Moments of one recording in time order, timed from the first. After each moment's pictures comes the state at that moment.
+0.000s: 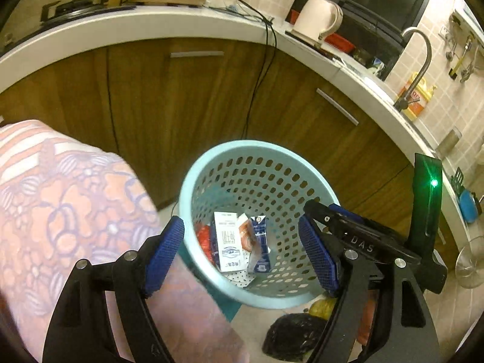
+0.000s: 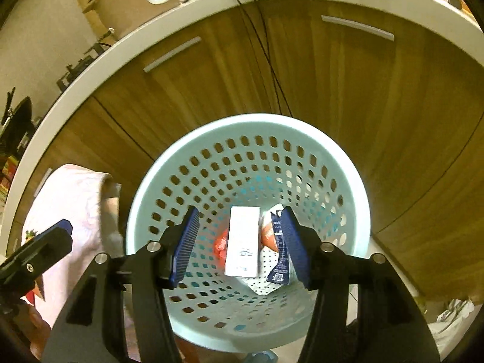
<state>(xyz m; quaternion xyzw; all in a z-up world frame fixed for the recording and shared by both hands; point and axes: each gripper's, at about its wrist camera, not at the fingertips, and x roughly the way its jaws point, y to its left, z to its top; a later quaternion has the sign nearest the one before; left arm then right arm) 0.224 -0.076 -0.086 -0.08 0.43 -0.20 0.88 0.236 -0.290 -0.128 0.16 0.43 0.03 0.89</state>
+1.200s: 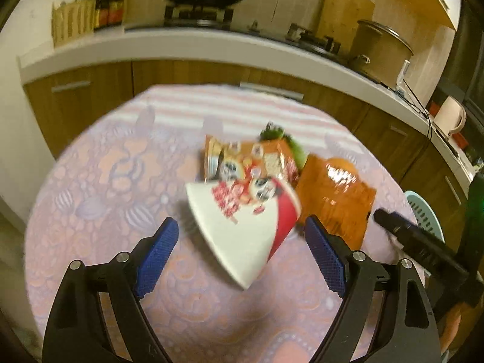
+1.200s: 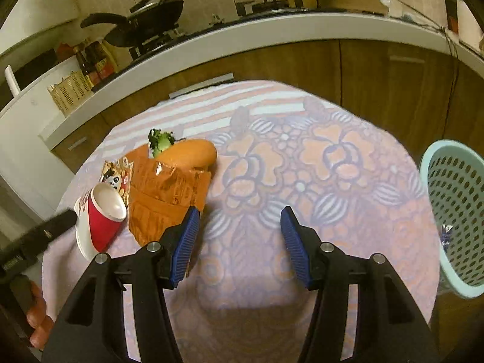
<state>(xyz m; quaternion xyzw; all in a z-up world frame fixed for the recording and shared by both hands) 0.037 0.244 -0.071 -0.17 0.37 0.13 0.90 0.155 0.022 -0.109 0.03 0.39 0.26 0.88</state>
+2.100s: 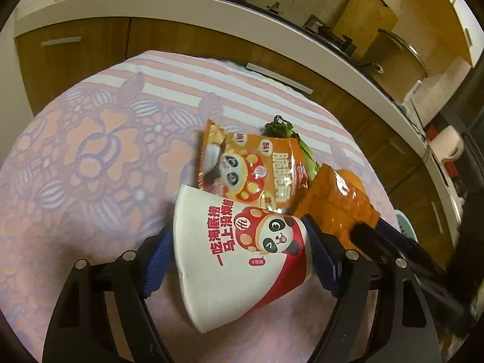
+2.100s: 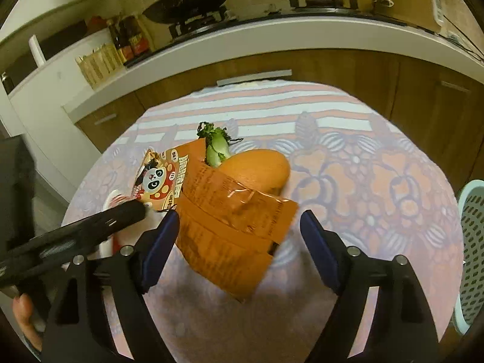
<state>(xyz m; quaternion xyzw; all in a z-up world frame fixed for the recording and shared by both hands) 0.058 0.271 -0.092 -0.26 0.39 0.10 0.88 0.165 0.088 -0.097 -0.02 0.41 0.34 0.85</state>
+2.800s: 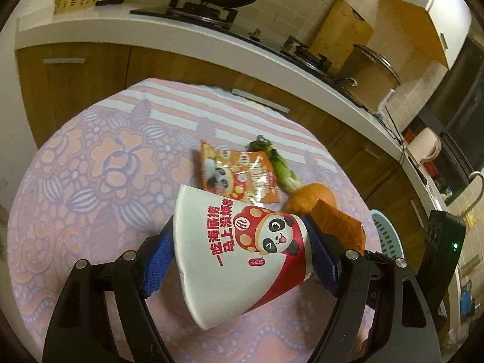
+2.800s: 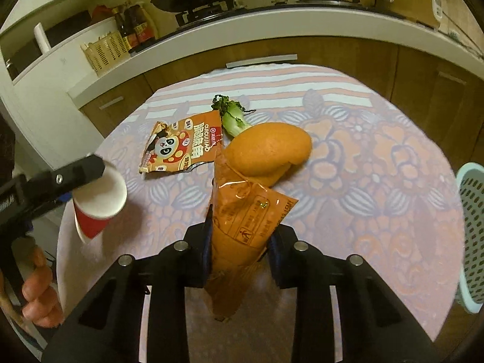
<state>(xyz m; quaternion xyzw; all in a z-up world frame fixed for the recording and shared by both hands) 0.019 0.269 -0.057 -0.25 0.35 0.07 0.90 0.117 0.071 -0.095 -0.04 0.41 0.33 0.85</state>
